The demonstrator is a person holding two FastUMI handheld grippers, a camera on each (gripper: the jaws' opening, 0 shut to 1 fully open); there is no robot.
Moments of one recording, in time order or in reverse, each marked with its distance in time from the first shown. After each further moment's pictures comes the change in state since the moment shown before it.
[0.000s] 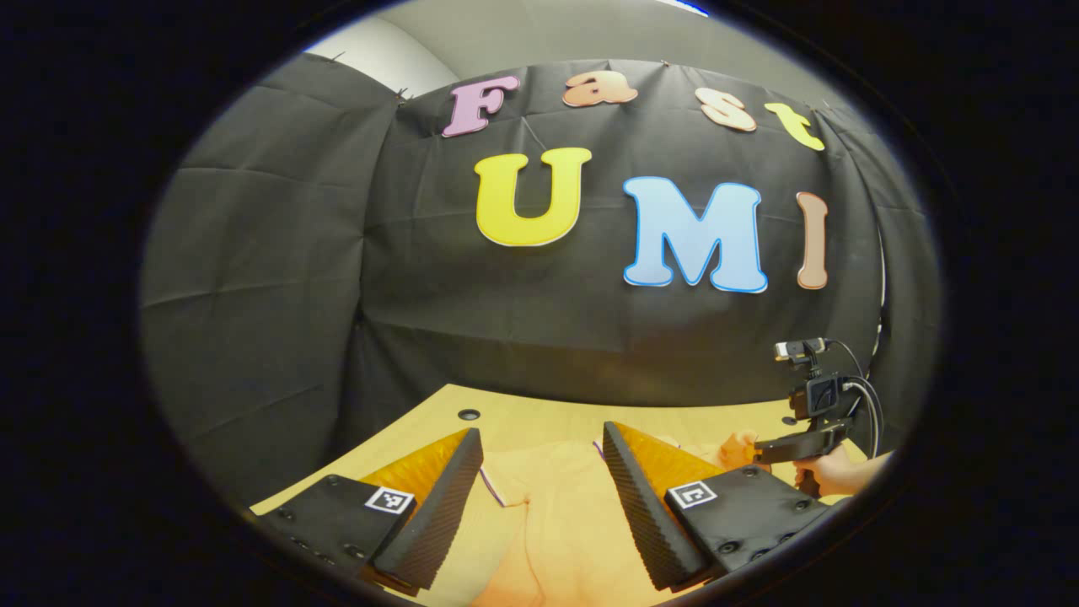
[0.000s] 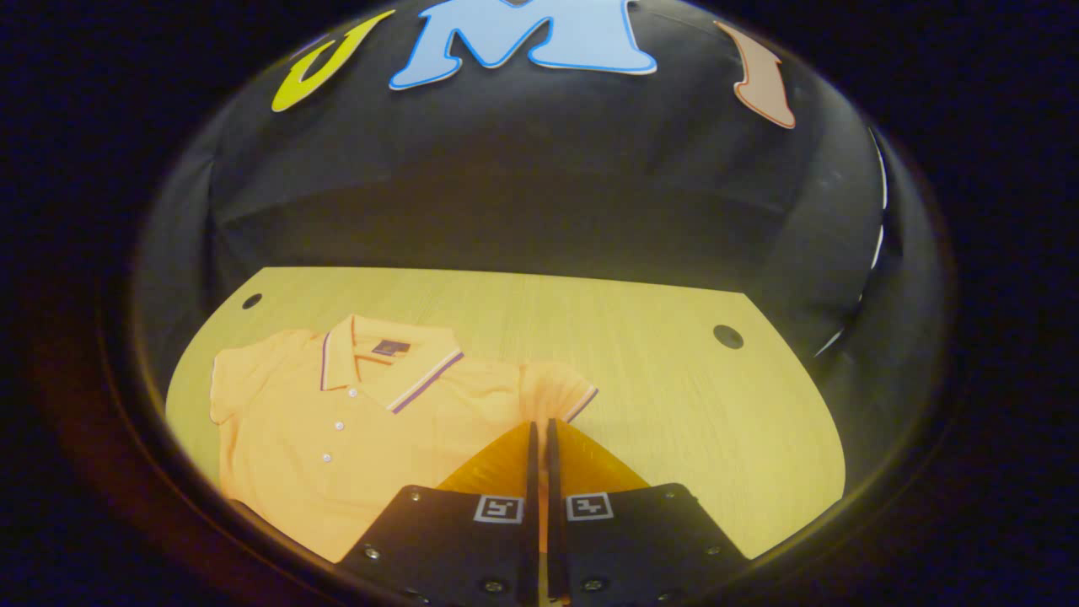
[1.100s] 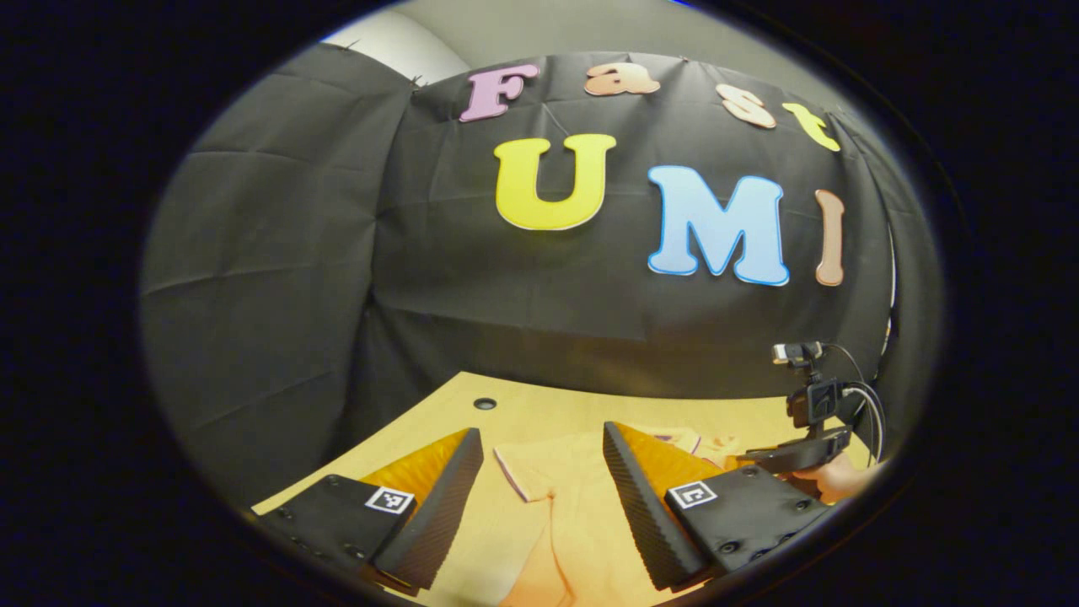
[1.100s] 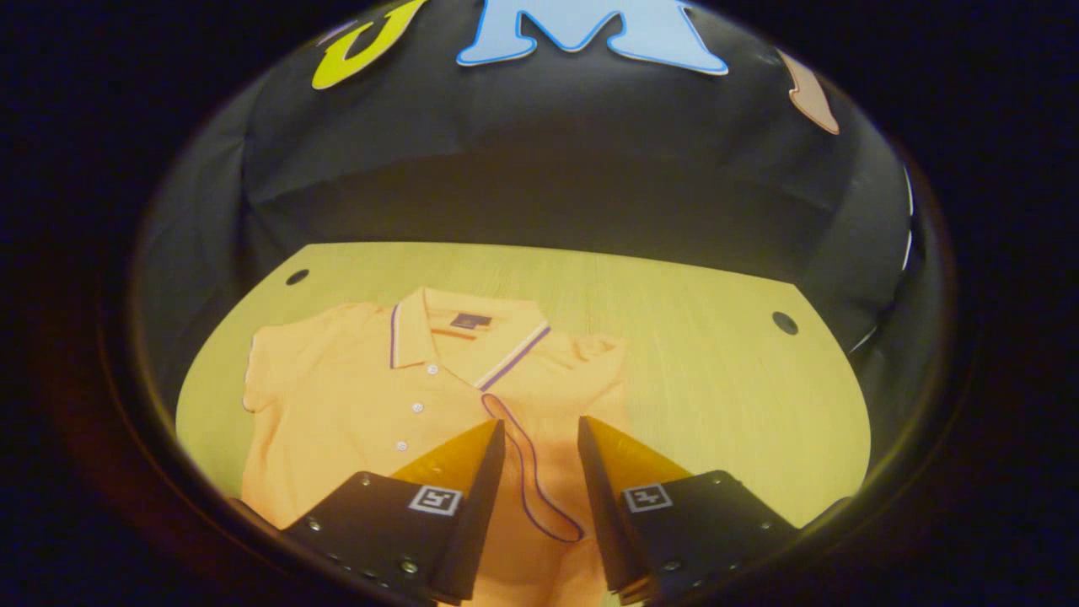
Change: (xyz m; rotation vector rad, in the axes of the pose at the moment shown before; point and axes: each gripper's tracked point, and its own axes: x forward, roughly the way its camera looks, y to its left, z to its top) left arm 0.024 0.028 -0.019 -0.019 0.040 -0.011; right arm -0.024 0.069 -0.007 -0.001 0.026 0.119
